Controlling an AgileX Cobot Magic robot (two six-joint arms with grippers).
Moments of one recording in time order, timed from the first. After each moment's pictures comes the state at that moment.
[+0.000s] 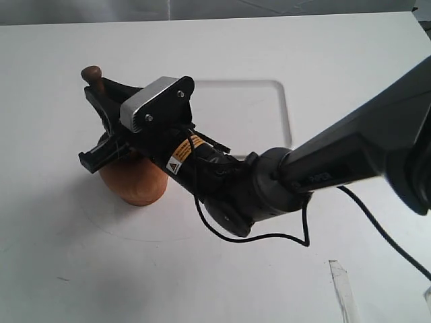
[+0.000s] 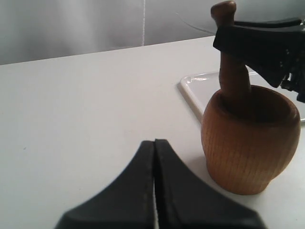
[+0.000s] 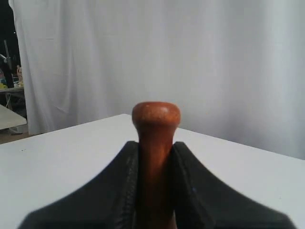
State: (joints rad) left arm 0.02 0.00 0.00 0.07 0.44 0.35; right arm 1.11 2.17 -0.98 0.08 -1.24 0.05
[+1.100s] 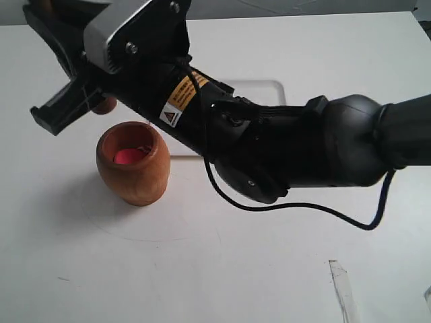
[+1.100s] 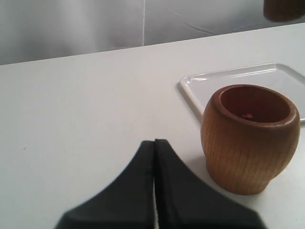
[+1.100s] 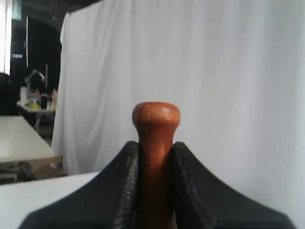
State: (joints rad) left arm 0.02 0.00 0.00 0.07 0.44 0.35; right arm 1.11 1.86 -0.98 -0.06 -1.07 -0.02
